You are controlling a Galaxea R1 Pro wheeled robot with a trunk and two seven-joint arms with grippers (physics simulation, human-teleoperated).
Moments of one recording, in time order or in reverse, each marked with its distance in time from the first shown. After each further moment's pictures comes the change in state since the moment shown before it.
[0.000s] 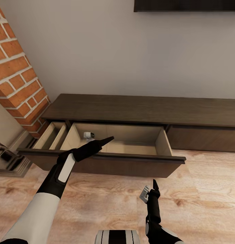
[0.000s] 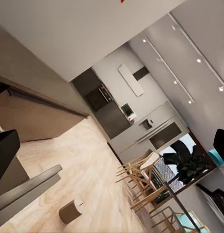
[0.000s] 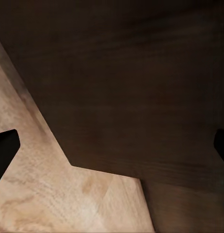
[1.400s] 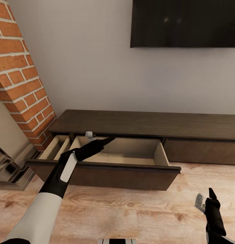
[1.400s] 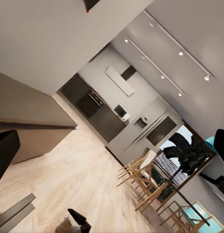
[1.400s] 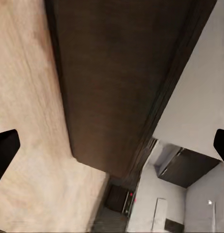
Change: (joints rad) left arm -0.001 -0.022 0.000 -0.006 -0.002 0.003 0.010; right arm 0.006 -0.423 -0.039 0.136 -0.054 -0.011 0.008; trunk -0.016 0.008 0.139
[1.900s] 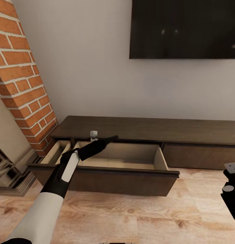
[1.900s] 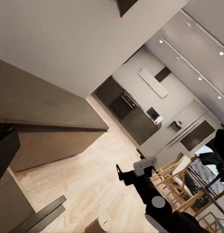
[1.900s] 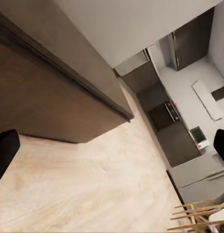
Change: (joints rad) left arm -0.002 -0.014 -0.001 0.002 -0.003 -0.001 0.203; right arm -0.007 -0.082 -0.694 -0.637 -0.137 0.010 0.370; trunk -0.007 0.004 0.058
